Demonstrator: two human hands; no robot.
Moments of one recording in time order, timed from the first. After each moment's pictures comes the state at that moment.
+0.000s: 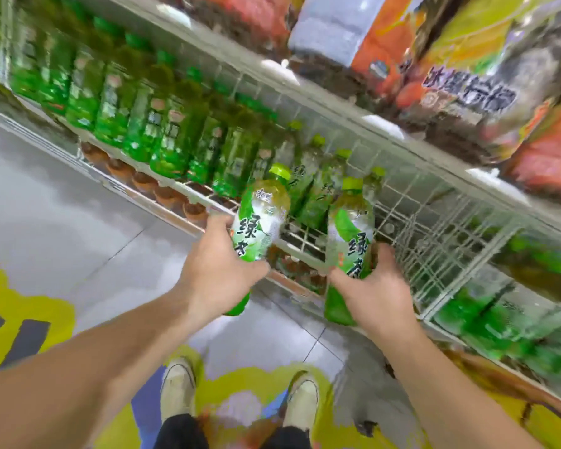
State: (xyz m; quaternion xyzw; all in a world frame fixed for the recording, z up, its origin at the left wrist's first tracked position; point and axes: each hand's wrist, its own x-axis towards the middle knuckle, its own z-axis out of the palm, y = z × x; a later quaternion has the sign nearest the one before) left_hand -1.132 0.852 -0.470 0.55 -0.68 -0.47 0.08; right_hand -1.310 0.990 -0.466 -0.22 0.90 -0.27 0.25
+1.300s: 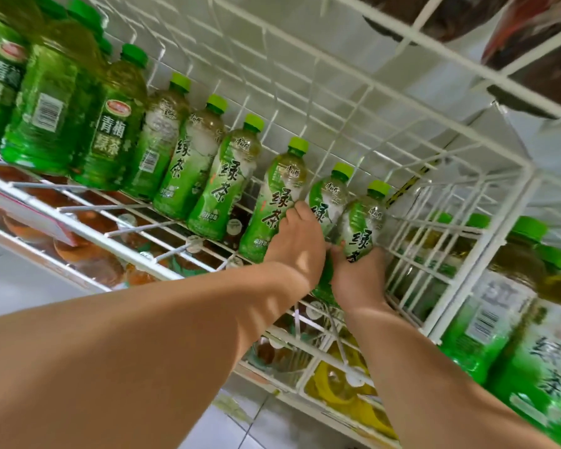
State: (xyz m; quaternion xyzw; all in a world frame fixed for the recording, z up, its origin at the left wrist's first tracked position) left_hand -1.454 0.923 -0.661 0.41 -0.86 -0.30 0.07; right_hand -1.505 0.997 -0.673 -0.05 0.89 -0.43 0.17
